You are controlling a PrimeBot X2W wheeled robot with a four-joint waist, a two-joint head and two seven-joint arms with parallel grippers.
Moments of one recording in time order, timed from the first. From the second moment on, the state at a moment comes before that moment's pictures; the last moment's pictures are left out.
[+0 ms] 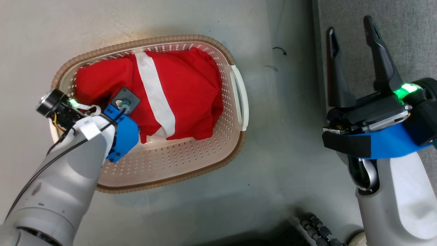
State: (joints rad) left arm -1.00 0.23 -0.88 1.29 -0.13 -0.07 -0.03; right arm -0.49 -0.05 0.09 -0.02 0.12 0.13 -0.26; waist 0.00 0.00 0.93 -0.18
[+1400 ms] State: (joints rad) left arm -0.82 0.16 -0.76 0.89 -0.27 -0.08 -0.26; right arm -0.39 -0.05 0.03 0.08 0.05 0.13 -0.26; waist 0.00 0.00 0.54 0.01
